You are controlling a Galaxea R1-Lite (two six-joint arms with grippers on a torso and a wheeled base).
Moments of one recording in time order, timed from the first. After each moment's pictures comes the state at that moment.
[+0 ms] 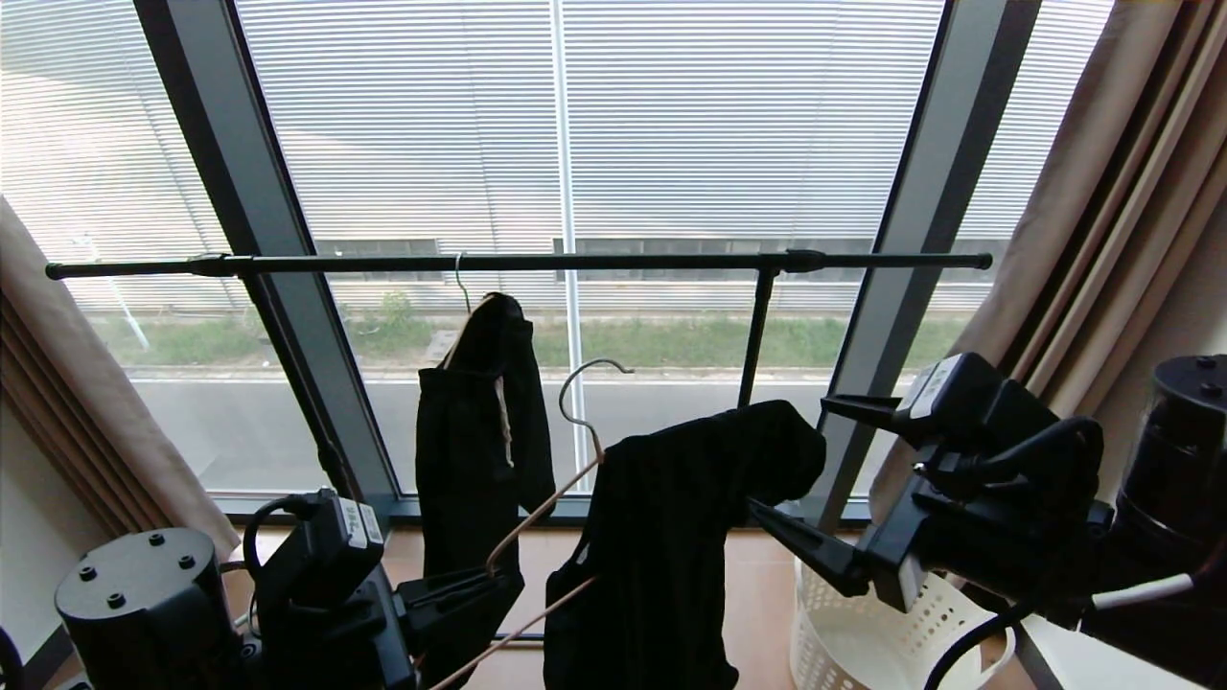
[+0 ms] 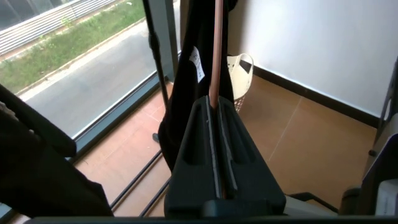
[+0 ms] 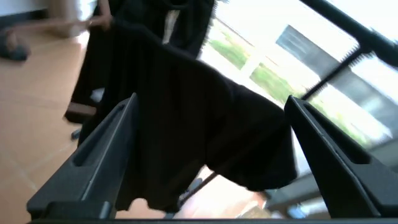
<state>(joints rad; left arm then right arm) -0.44 1.81 0.00 -1.57 -0.51 0.15 0.70 1.44 -0.55 -0.61 -0.03 -0.34</state>
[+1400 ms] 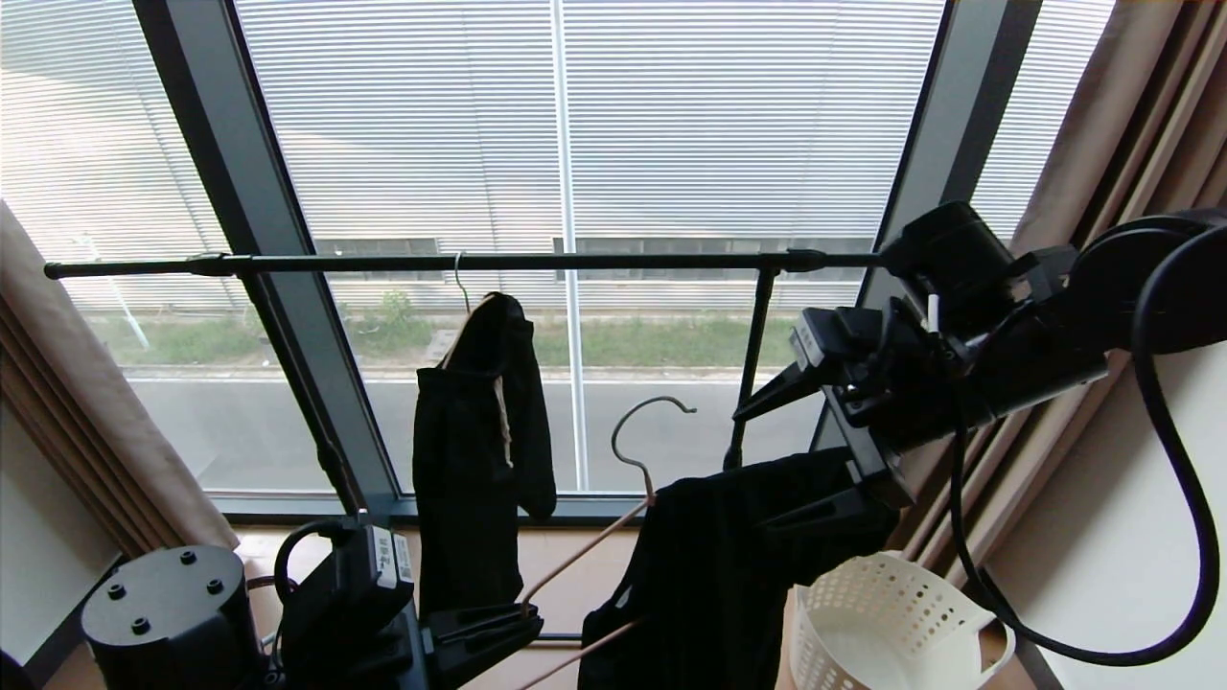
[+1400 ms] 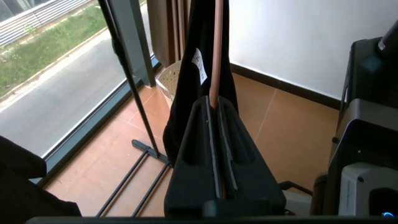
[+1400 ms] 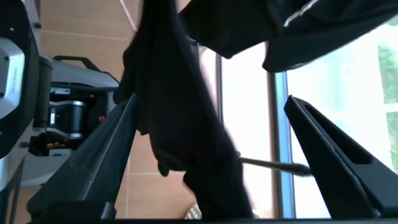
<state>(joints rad) -0.54 1.81 0.00 -1.57 -0.53 0.15 0.42 1.85 -1.46 0.63 0.65 -0.98</state>
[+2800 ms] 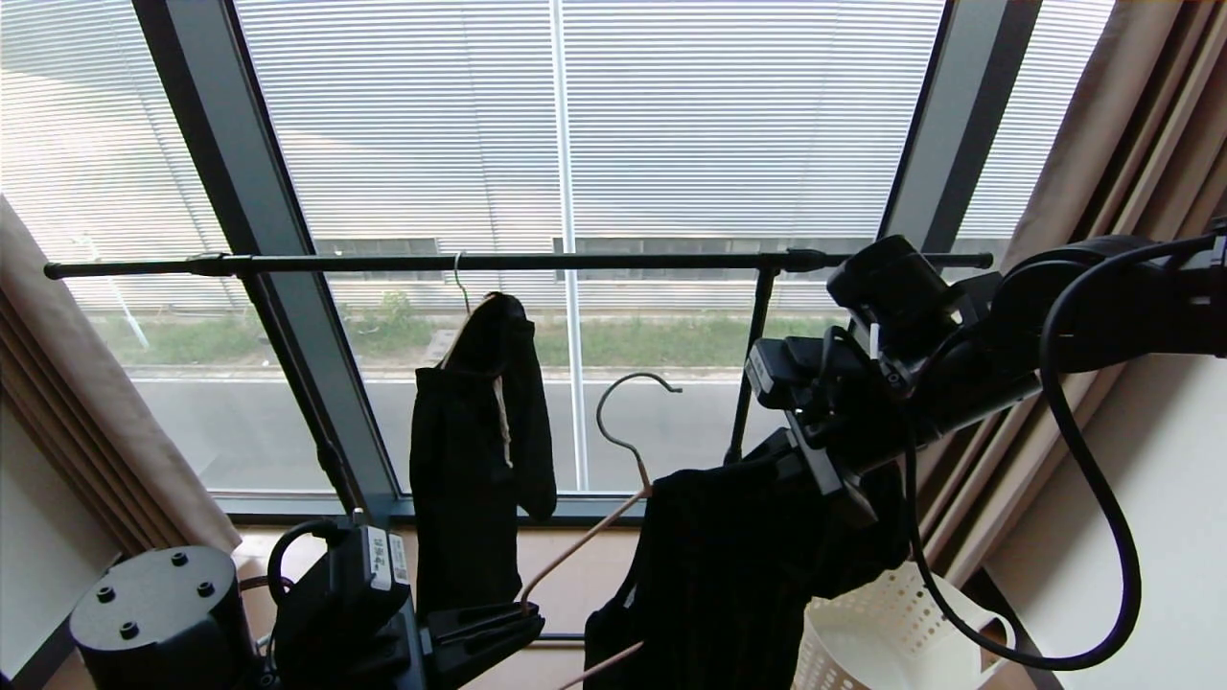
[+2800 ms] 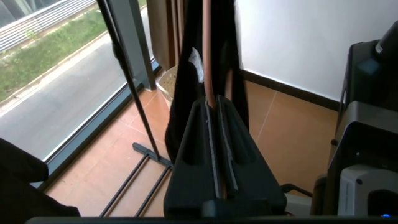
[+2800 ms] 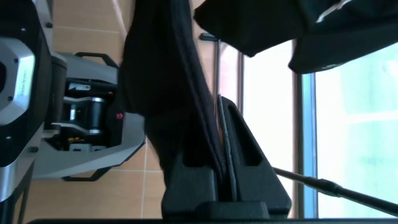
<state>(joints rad) -0.55 1.80 0.00 -1.57 -0.53 0.15 0.46 1.92 -1.48 0.63 0.65 -0.95</state>
